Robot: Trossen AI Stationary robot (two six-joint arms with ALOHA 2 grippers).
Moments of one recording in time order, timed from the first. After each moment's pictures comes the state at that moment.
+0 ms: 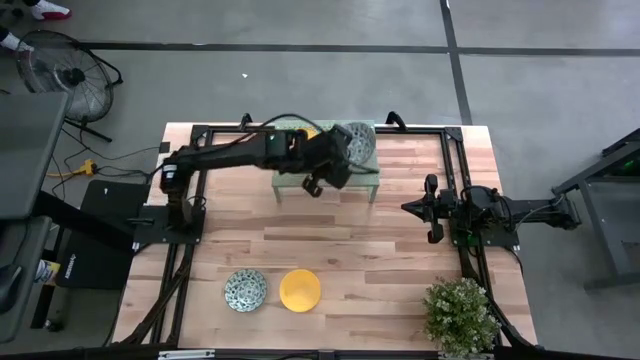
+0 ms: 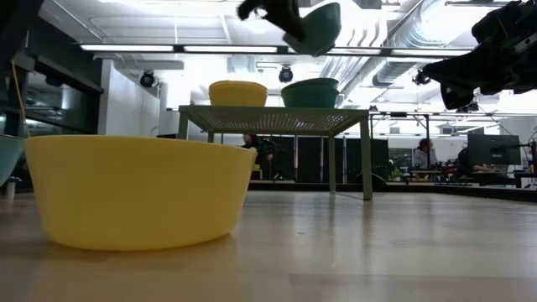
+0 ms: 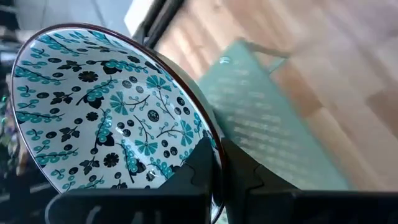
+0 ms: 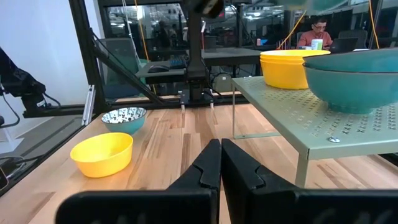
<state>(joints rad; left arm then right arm) 0.07 1.89 2.08 -0.96 -0.35 0.94 0.02 0.02 0.01 0.03 0.06 0.07</state>
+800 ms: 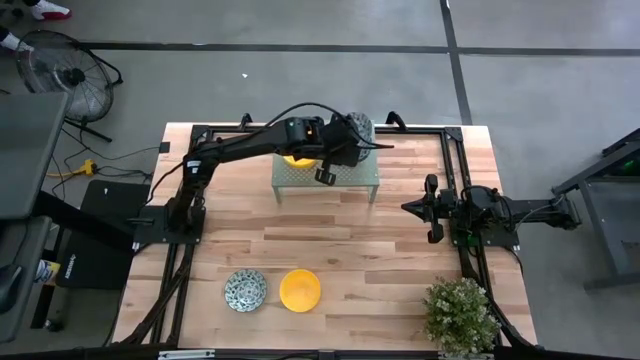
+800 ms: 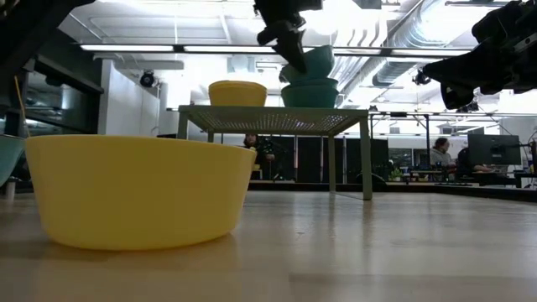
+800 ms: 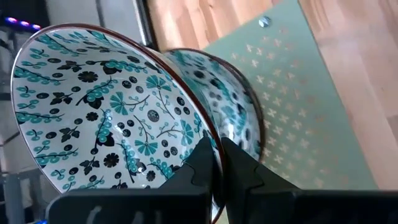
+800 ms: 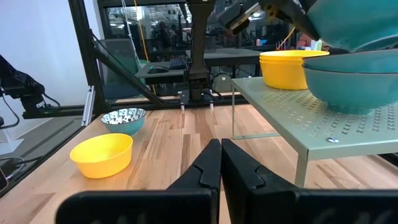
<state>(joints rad) 0.18 2.05 2.23 -1.06 -0.33 0.70 0.02 0.02 0.01 0.04 0.06 0.07</state>
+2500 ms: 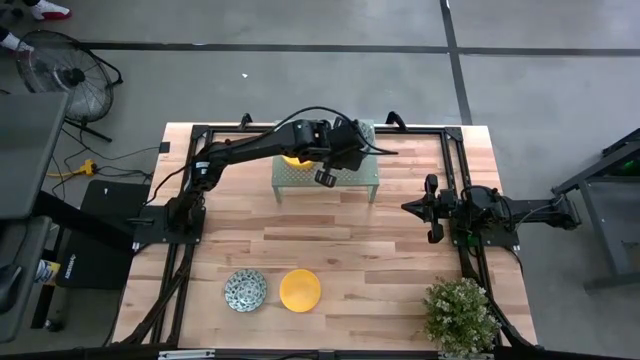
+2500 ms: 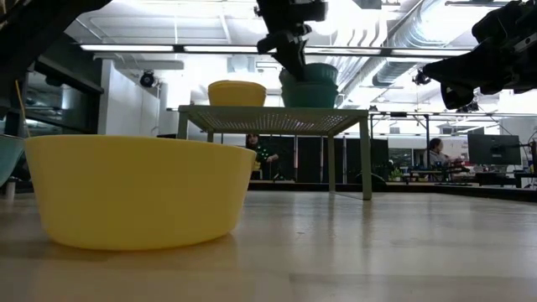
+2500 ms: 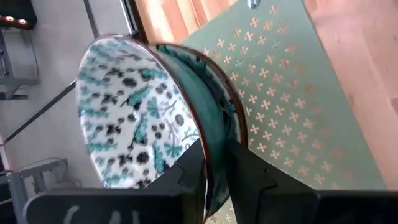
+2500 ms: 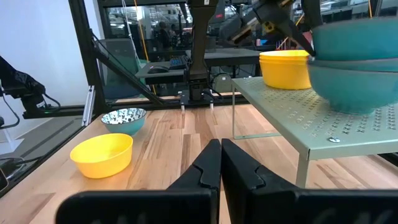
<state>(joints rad) 0.18 2.12 2.30 -1.13 -0.35 0.73 0.02 0.02 0.01 0.04 0.06 0.07</state>
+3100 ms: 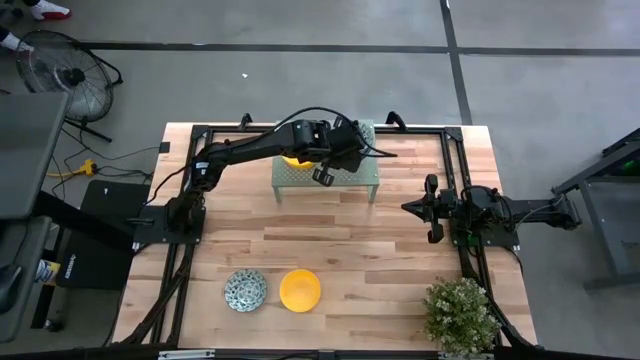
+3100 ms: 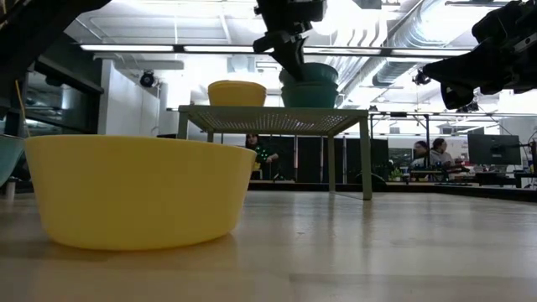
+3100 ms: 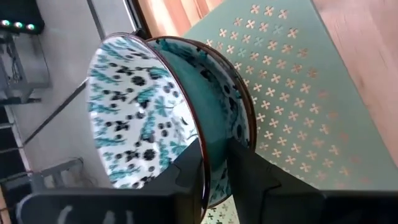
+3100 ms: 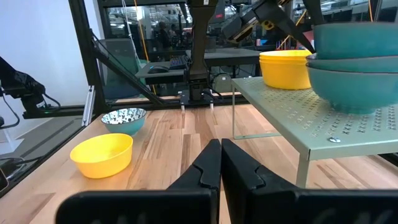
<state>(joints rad) 0.17 2.12 2.32 -1.15 -0.39 0.79 0.02 0.02 0.01 0.04 0.06 0.07</state>
